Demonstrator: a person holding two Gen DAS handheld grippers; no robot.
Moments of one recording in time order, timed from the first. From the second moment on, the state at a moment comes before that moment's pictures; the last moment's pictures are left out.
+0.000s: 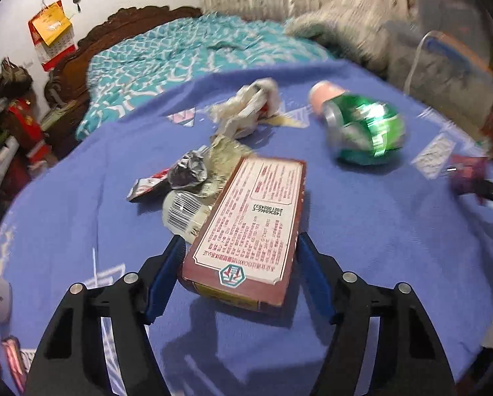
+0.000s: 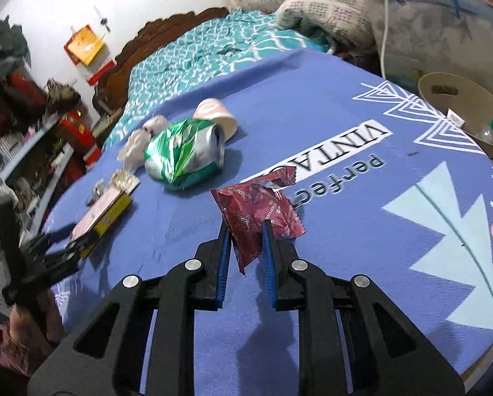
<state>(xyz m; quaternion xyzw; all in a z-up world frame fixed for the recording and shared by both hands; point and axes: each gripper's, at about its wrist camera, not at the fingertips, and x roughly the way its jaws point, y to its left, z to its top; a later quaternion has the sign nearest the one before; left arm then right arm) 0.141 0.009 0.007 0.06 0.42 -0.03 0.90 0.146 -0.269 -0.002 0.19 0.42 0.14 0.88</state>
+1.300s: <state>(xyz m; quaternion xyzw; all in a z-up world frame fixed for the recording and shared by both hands) 0.248 -0.284 0.044 0.10 0.43 -0.36 0.82 0.167 -0.476 -0.006 0.32 0.33 0.03 0.89</state>
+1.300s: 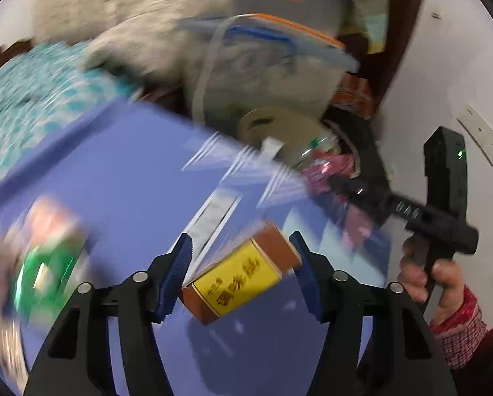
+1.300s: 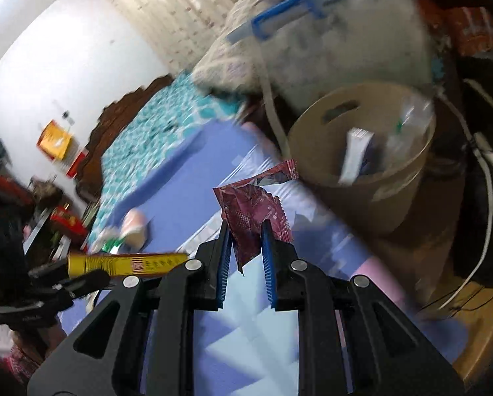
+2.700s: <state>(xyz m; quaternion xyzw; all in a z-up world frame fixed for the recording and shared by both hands) 0.286 -0.240 0.050 0.06 0.41 -0.28 0.86 0.229 -0.447 0.013 0.30 0.35 0.08 0.89</state>
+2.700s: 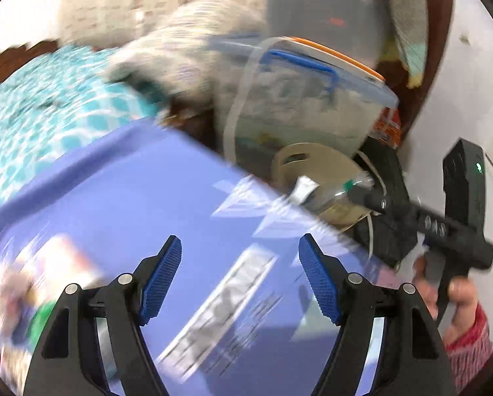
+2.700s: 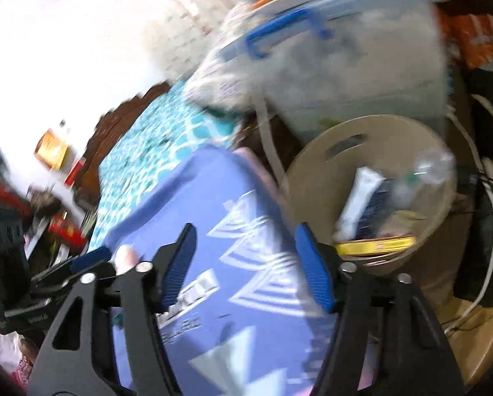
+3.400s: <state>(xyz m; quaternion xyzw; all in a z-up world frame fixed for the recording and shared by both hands) 0.263 0.078 -0.009 -0.02 0.49 -0.05 0.87 0.254 -0.090 0.041 0.12 0.44 0.34 0.82</state>
